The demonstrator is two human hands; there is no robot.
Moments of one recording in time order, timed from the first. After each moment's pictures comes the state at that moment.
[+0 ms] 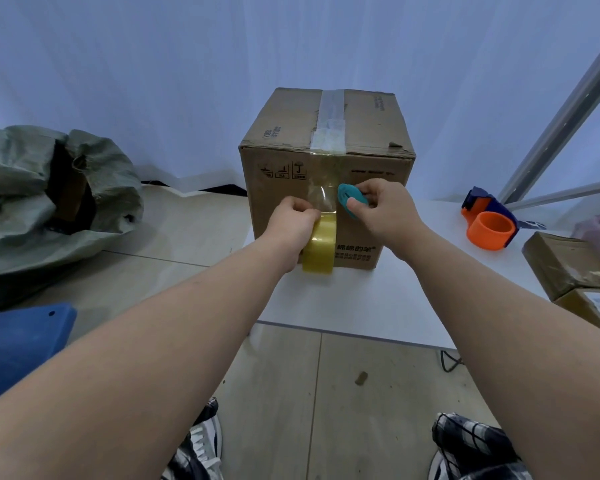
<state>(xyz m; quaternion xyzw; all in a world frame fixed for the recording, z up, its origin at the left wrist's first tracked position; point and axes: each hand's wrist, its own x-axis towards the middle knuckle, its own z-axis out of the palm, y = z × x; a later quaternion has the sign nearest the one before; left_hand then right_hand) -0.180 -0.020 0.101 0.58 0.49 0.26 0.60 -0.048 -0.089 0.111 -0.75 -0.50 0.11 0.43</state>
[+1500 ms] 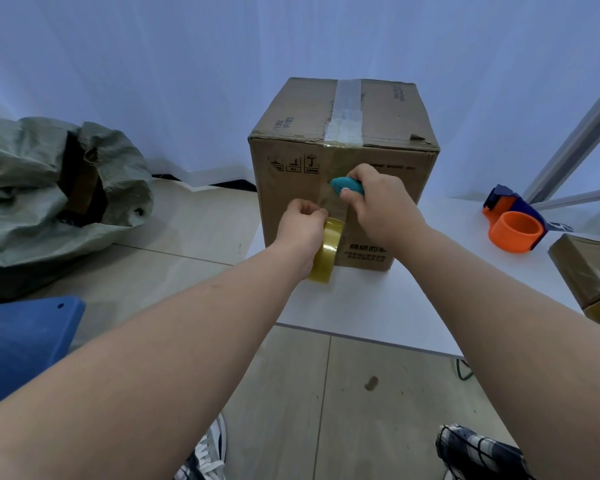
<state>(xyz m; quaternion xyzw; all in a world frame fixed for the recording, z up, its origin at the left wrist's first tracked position) -0.178 -0.023 0.088 0.57 0.51 0.29 0.58 -0.064 -0.070 0.108 -0.73 -0.60 0.00 0.33</state>
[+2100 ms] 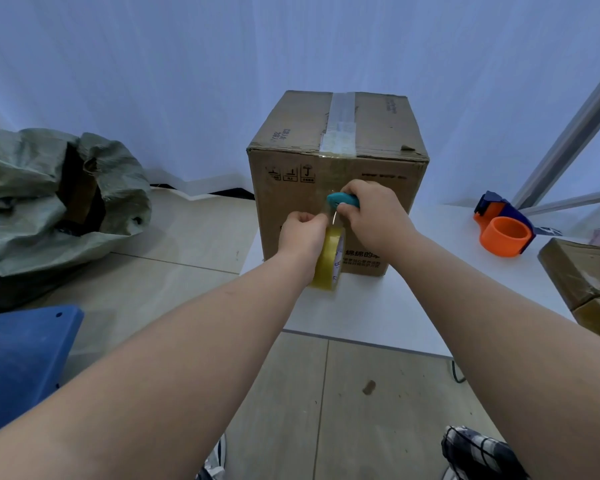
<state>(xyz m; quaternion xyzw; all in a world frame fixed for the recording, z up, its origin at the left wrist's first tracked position) -0.175 -0.029 0.091 0.53 0.52 0.28 0.60 -0.068 -0.069 0.111 -0.76 -0.57 0.02 0.31</state>
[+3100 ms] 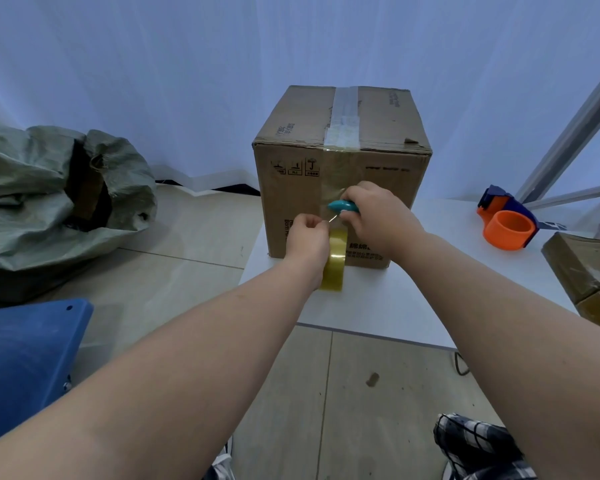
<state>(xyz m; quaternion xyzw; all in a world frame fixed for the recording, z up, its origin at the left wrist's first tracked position) -0.179 -0.041 0.081 0.54 0.52 0.29 0.60 -0.067 -0.079 0.106 -0.74 -0.64 -0.03 0.22</state>
